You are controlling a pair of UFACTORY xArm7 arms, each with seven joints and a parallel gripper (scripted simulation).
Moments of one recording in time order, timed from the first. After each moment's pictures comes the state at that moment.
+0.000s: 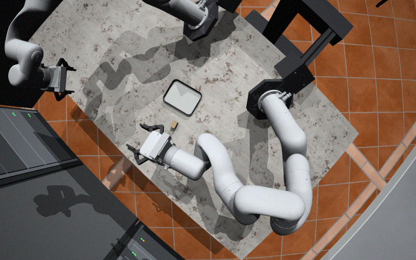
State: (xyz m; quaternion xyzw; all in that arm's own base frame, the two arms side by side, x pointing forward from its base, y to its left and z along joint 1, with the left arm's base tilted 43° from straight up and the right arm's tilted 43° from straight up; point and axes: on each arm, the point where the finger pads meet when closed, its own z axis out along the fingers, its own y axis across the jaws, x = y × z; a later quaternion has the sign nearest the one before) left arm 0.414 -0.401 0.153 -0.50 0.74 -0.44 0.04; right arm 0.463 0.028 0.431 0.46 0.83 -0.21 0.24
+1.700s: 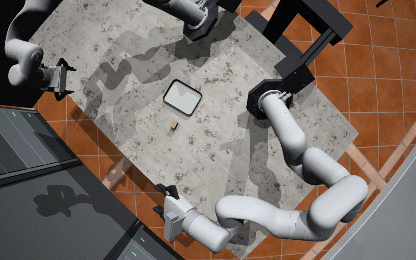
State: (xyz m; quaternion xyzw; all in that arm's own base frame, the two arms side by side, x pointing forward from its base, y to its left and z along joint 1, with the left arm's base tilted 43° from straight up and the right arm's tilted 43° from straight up) left arm 0.431 -0.284 0.365 -0.79 0.49 -0.36 0.02; right arm 0.463 0.028 0.431 0.46 0.83 -0.21 0.24
